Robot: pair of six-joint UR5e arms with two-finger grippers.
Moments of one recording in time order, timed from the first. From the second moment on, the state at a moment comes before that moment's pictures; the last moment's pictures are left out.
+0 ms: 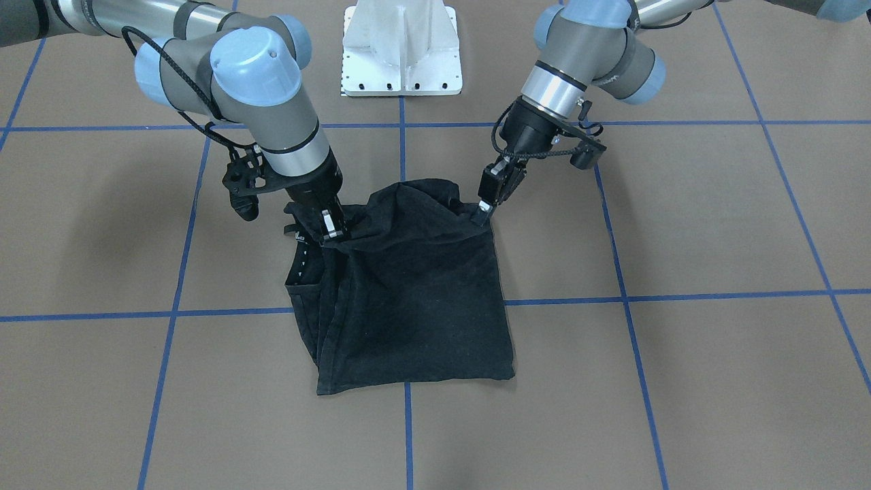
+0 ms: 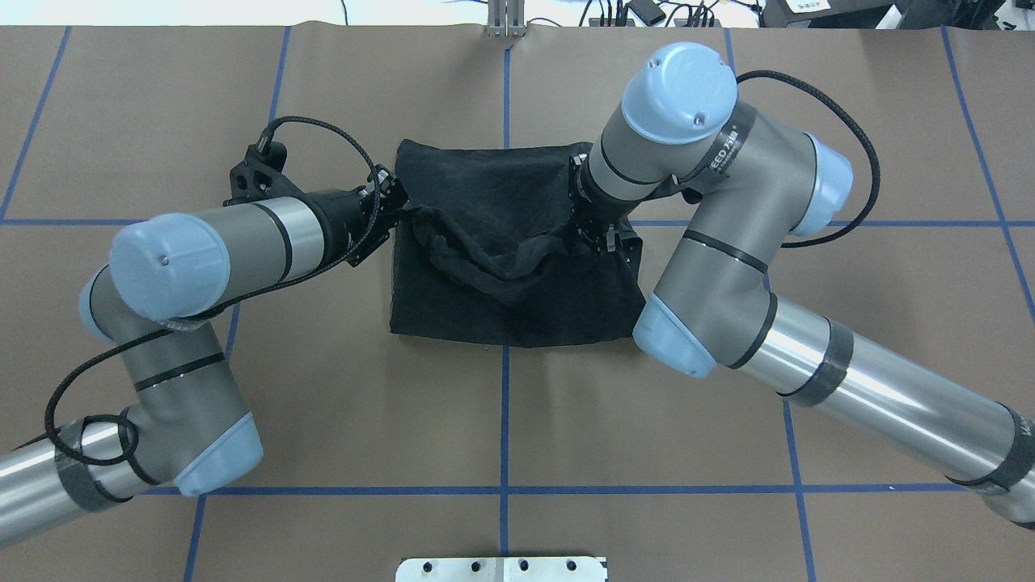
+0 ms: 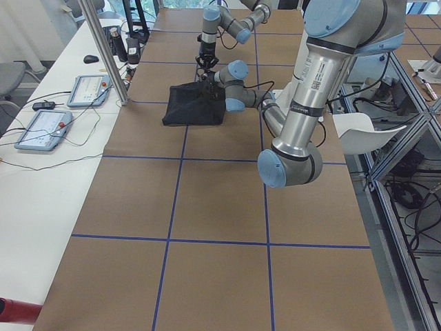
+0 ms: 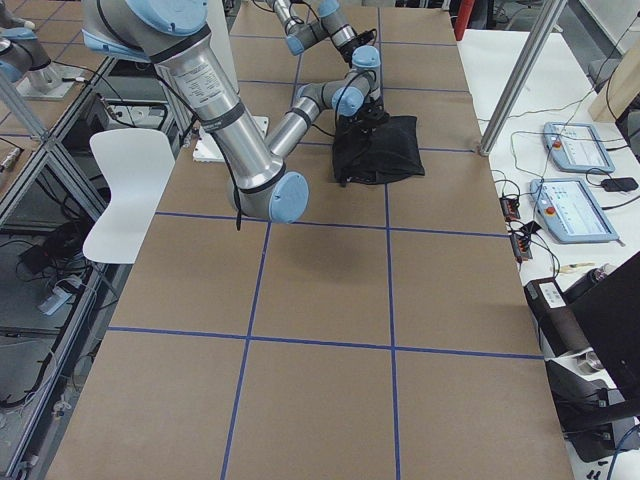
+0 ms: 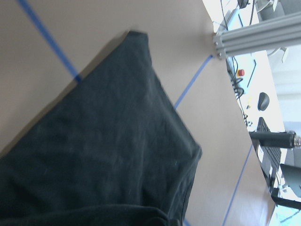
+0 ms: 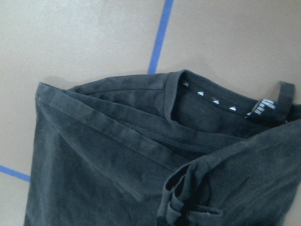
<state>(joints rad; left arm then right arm) -0.59 -2.03 -1.73 -2.34 -1.52 -2.08 0.70 -0.85 1.60 -1.47 1.98 2.42</state>
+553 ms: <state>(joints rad) -0.69 -2.16 -1.43 -2.45 -1.53 -2.03 0.76 -0.76 1.30 -1.29 1.99 2.38</state>
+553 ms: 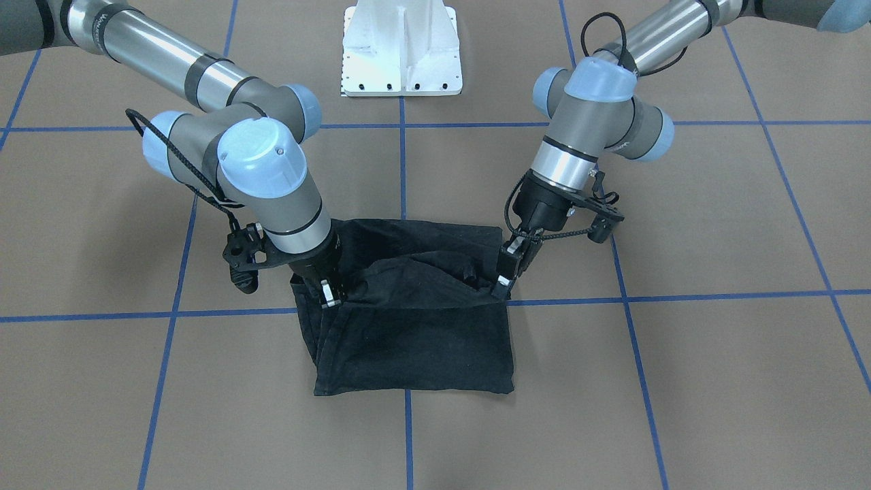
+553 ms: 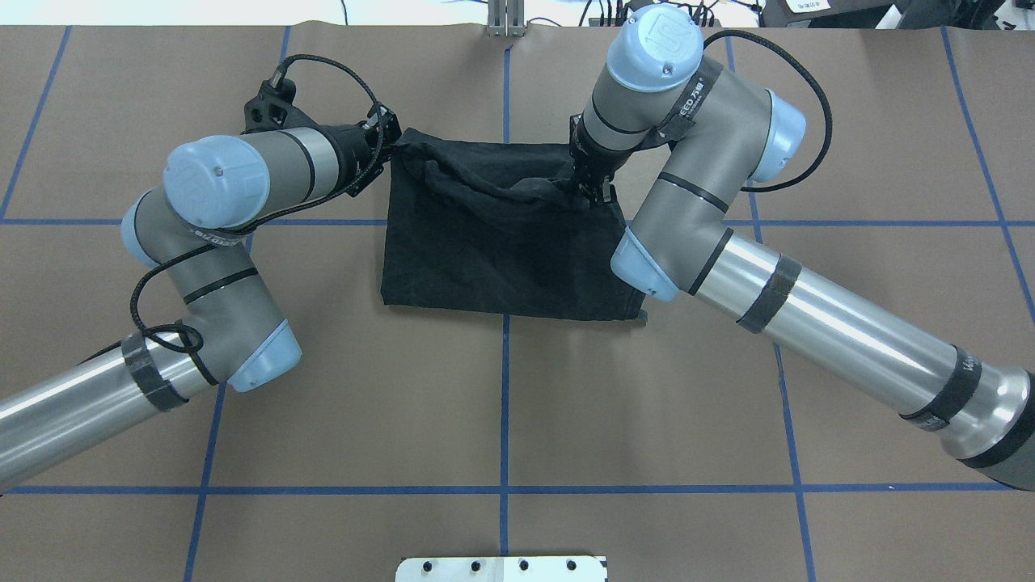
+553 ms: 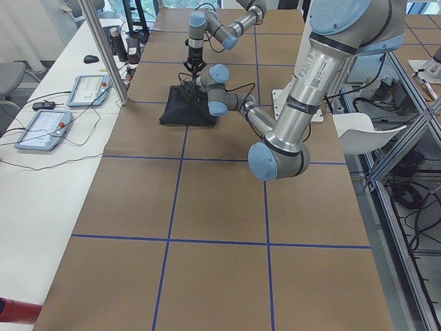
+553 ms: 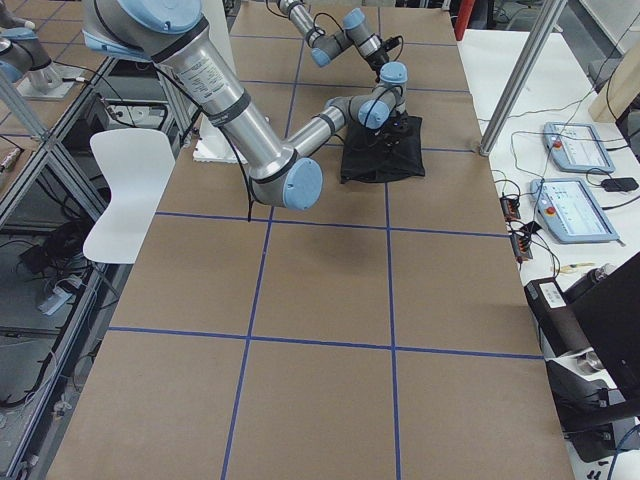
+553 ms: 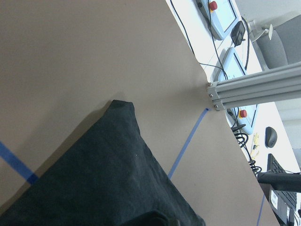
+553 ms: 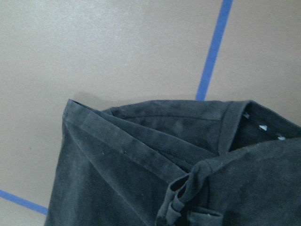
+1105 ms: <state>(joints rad) -0.78 -2.37 -1.07 -2.57 -1.54 -1.93 0.87 -0.60 0.96 -1.13 2.01 2.29</state>
